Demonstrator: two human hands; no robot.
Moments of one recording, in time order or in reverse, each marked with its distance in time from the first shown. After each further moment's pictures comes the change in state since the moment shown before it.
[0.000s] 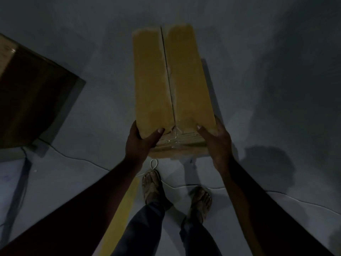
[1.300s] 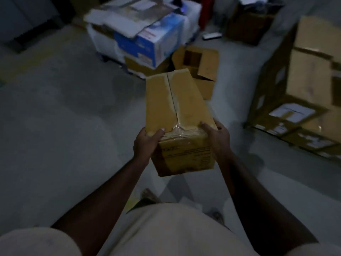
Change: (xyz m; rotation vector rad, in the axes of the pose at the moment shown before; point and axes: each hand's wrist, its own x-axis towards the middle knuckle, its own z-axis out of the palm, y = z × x) left_hand -0.724 0.013 -0.185 0.788 -1.016 0.649; right_hand -0.967 0.065 -0.082 0.749 1.253 0.008
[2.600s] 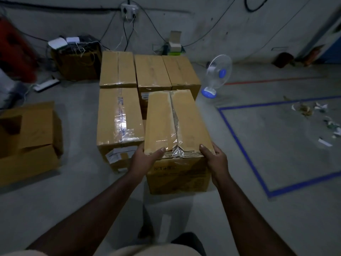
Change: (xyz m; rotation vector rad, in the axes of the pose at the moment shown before) left_hand -0.216 0.330 0.875 0.047 -0.865 0.319; right_hand 0.214 0.031 -0.888 0.198 0.696 0.050
